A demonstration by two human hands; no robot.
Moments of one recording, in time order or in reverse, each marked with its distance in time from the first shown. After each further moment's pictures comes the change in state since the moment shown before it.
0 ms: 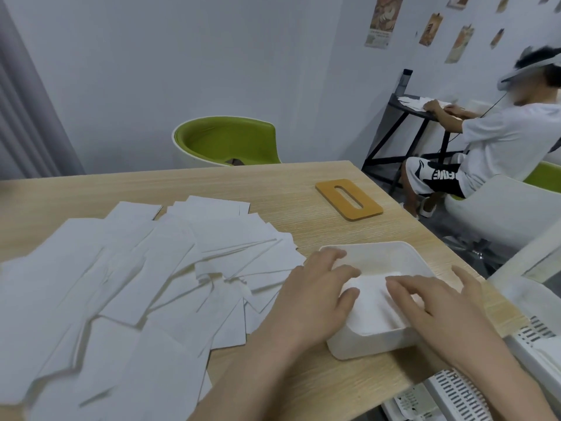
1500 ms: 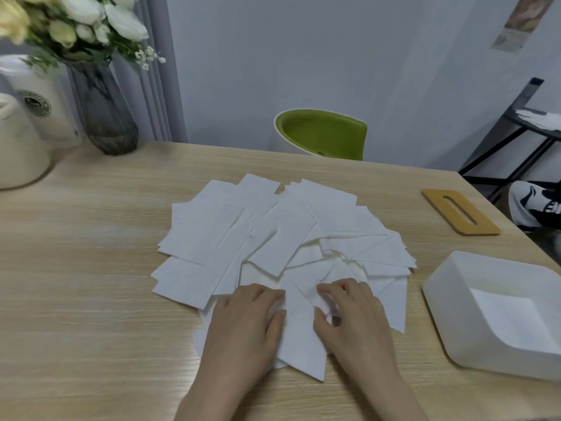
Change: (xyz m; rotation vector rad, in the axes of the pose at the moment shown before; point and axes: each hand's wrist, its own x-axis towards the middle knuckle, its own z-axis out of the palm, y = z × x) left_hand -0.207 -0.109 -0.057 0.096 0.310 -0.551; right_hand -0.044 -0.197 0.124 0.183 -0.021 -0.360
